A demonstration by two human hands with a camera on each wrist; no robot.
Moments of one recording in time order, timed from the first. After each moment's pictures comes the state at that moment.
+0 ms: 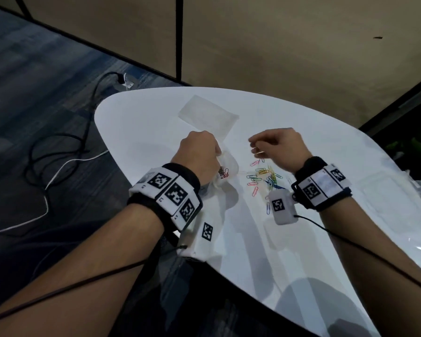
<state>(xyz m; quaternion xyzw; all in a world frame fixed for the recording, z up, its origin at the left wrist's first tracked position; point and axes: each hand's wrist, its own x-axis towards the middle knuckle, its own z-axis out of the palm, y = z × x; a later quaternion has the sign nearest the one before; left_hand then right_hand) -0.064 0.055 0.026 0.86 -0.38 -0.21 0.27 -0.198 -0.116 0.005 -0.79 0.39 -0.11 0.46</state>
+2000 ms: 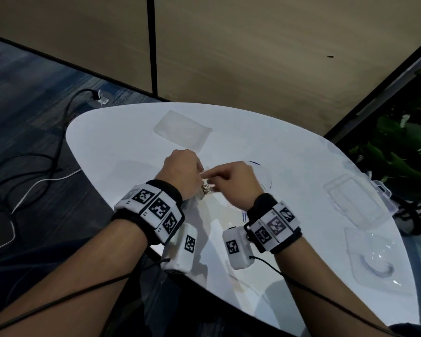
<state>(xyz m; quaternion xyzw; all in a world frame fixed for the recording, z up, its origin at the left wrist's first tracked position) -0.083 0.046 0.030 0.85 -0.40 -0.23 0.26 -0.203 -0.042 0.003 -0.78 0.38 -0.13 0.48</state>
